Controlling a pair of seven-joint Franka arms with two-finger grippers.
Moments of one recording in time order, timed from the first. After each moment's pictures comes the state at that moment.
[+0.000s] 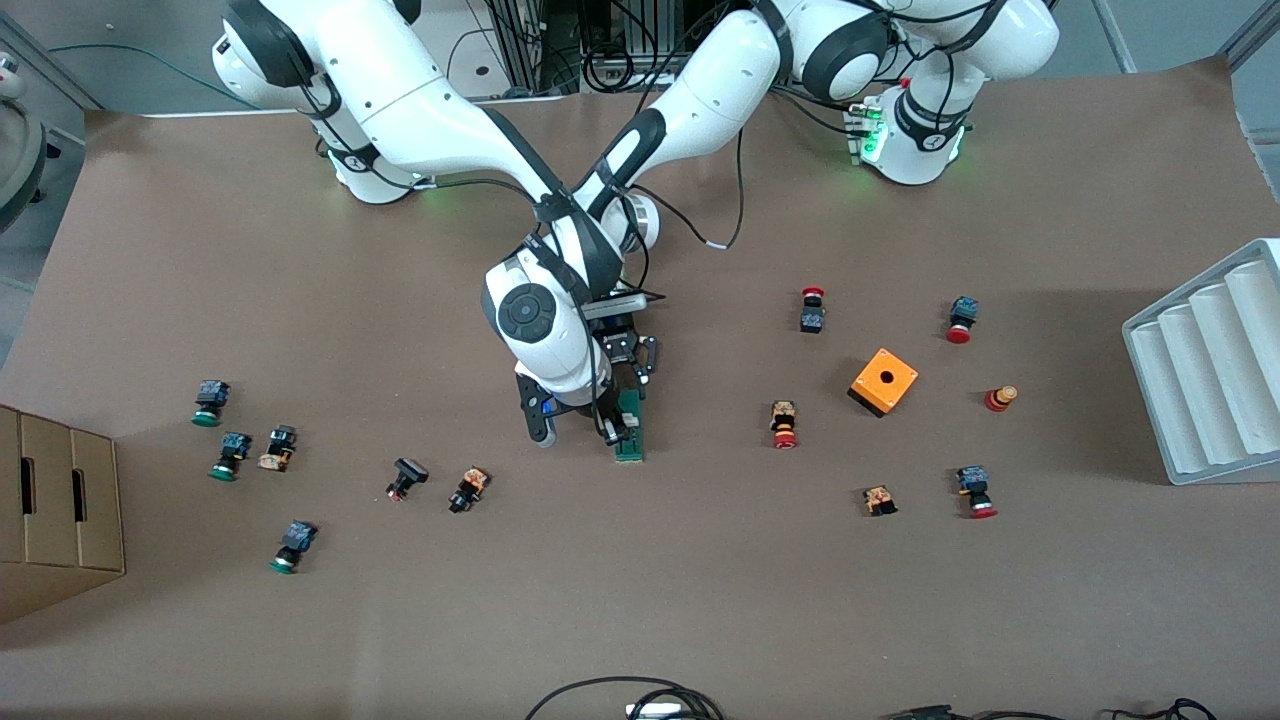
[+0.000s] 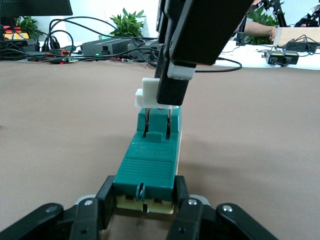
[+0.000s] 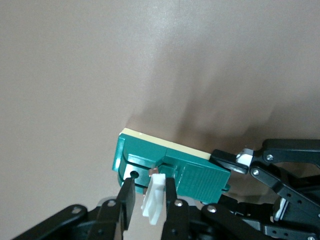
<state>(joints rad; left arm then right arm) -1.16 1.04 0.02 -1.48 1.54 1.99 -2.47 0.77 0.67 -0.11 -1.66 0.32 2.54 1.73</state>
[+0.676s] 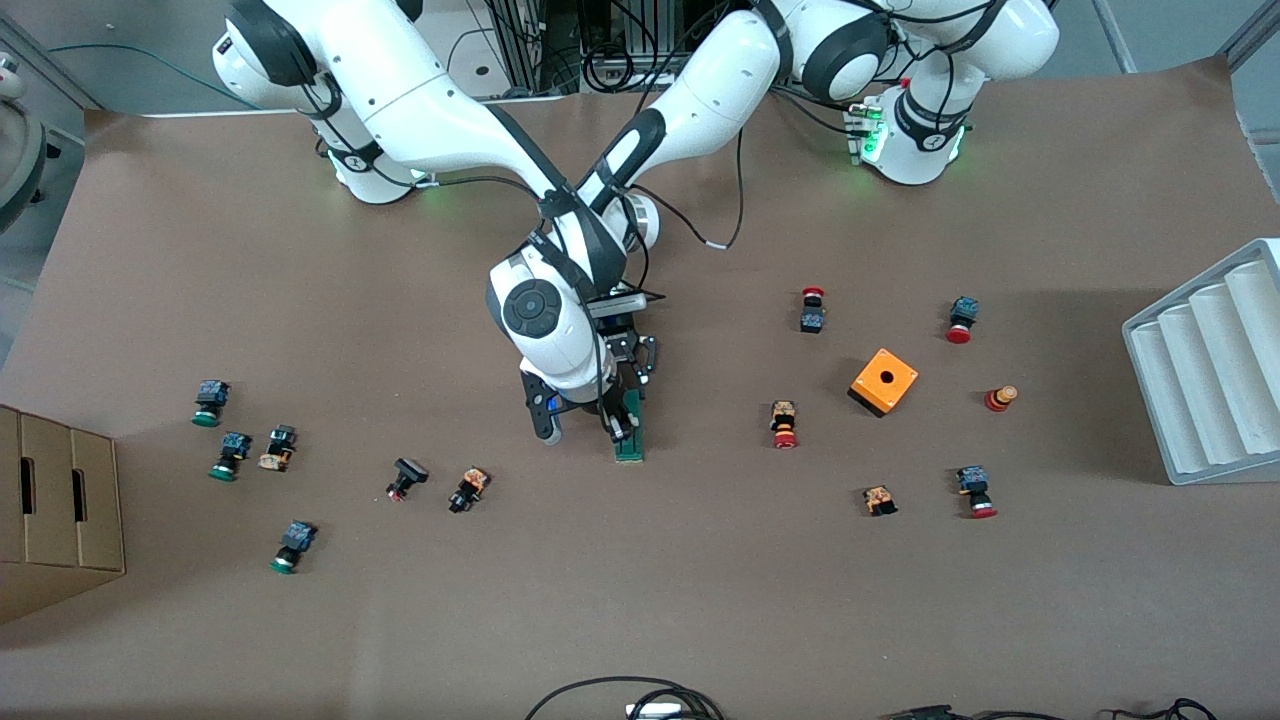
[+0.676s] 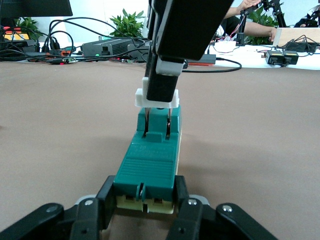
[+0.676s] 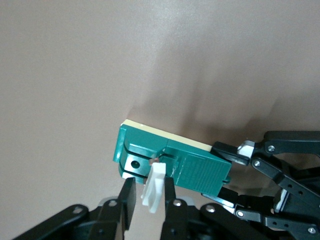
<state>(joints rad) -1.16 1.04 0.02 -1.48 1.54 1.99 -2.47 0.78 0.67 -0.11 -1.66 0.32 2.54 1.73</state>
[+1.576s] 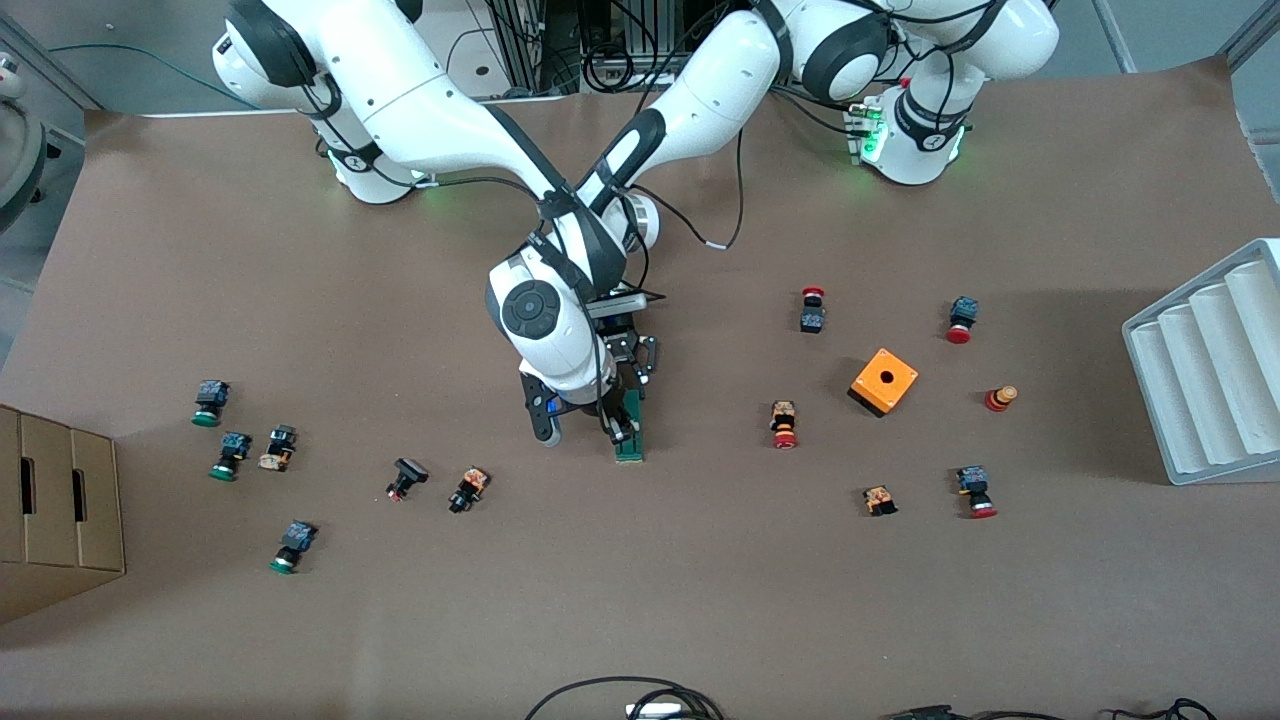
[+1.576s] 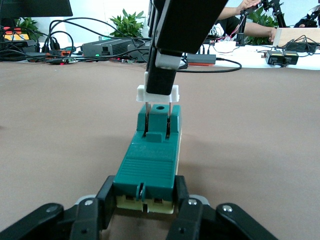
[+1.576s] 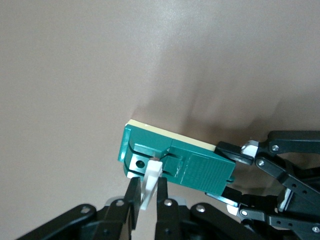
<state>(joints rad) -1.16 1.04 0.02 -1.48 1.54 1.99 -2.47 0.78 0.67 -0.11 -1.65 0.32 2.54 1.73</state>
